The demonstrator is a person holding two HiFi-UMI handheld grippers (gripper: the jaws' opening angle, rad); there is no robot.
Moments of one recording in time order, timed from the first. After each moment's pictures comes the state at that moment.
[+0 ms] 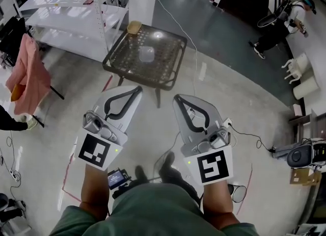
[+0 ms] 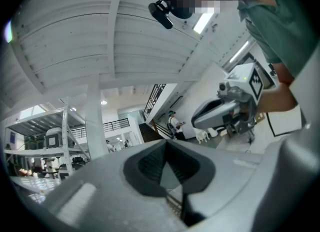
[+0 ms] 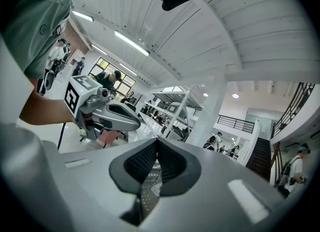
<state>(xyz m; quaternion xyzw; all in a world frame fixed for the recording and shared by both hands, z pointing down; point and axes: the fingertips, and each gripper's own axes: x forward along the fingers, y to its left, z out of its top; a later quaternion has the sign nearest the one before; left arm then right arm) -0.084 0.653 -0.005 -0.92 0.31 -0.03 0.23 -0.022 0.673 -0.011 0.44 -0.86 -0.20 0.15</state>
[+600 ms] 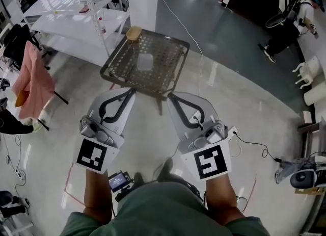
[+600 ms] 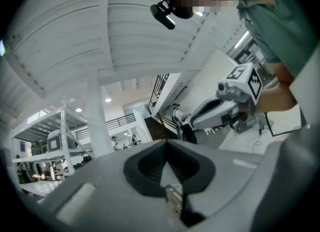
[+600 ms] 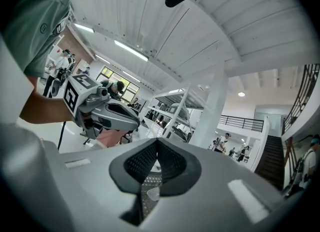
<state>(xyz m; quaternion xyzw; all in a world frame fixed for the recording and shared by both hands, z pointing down) -0.007 0.558 -0.003 -0.90 0.36 -0.09 0.23 0.060 0.569 -0.007 0.40 -0.89 -0.19 0.13</state>
